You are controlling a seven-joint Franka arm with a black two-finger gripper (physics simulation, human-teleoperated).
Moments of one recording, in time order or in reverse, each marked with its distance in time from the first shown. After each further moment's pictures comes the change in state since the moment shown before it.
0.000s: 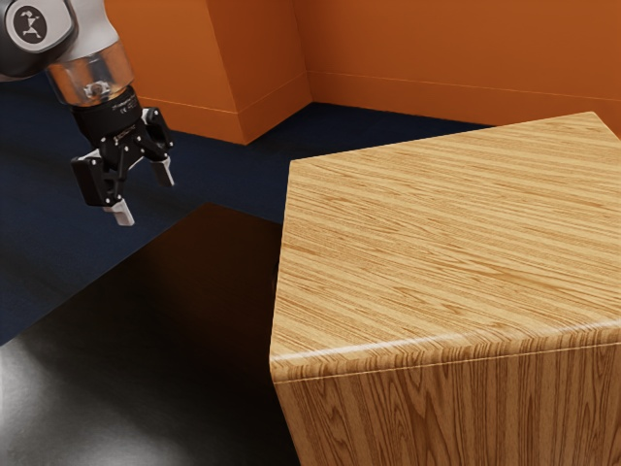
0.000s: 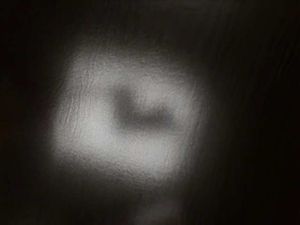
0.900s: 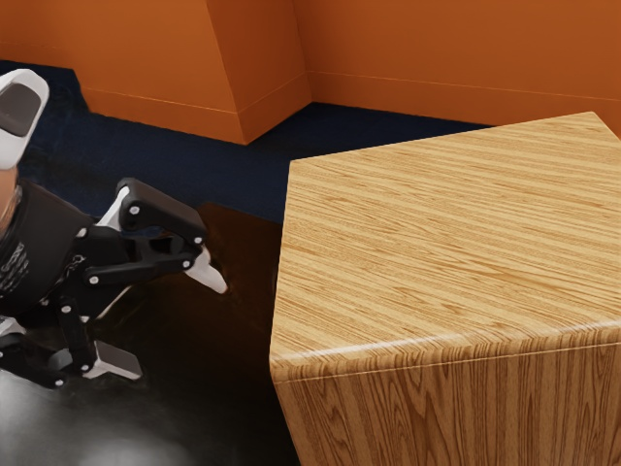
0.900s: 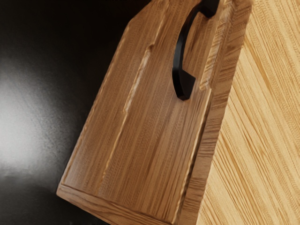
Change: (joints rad) arm -0.922 -0.751 0.188 -0.659 0.029 0.407 0.087
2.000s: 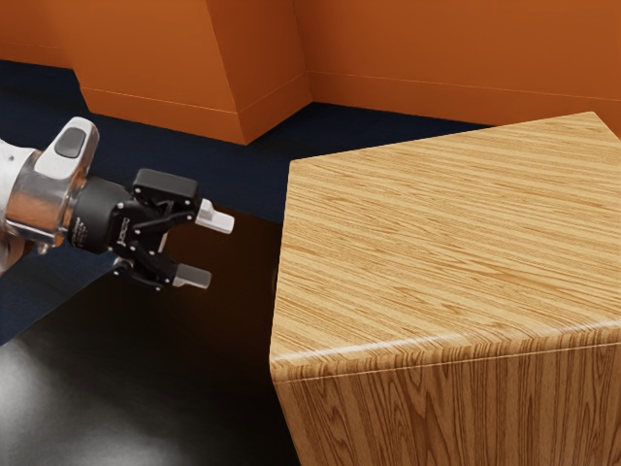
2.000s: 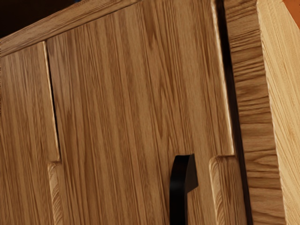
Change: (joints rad) arm -0.938 -0.515 1.045 -0.300 0.549 0.501 0.446
